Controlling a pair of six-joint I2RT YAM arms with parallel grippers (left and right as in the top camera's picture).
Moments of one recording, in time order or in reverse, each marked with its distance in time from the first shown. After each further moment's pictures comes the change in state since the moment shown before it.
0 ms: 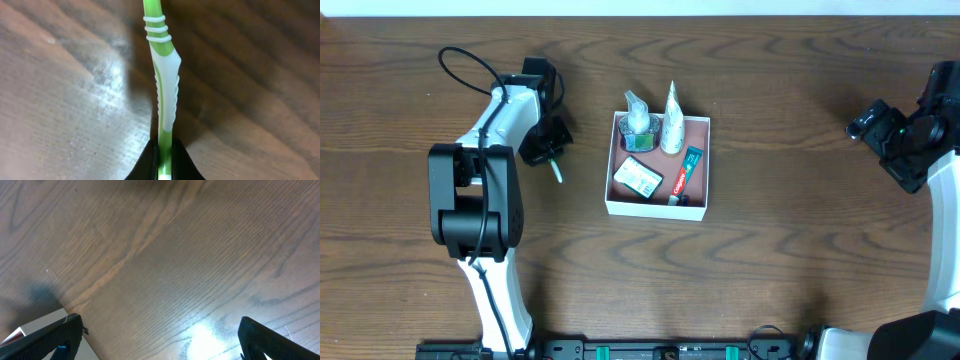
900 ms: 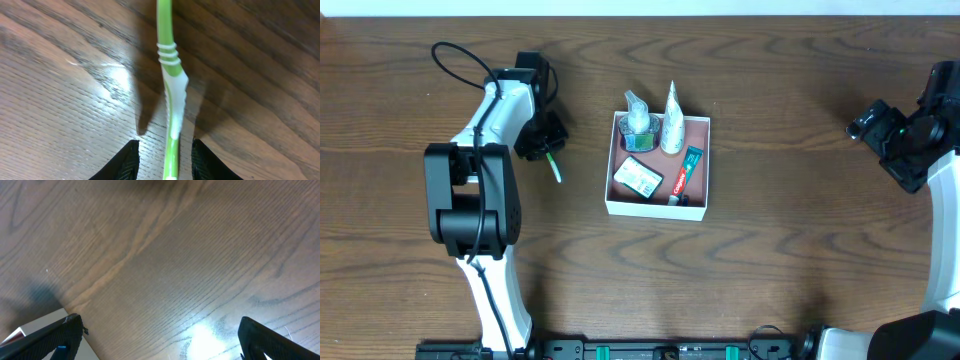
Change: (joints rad) left arm 0.018 0.011 0.050 -0.015 -0.003 0.024; right arm 0.000 0.000 0.000 0.000 0.000 0.000
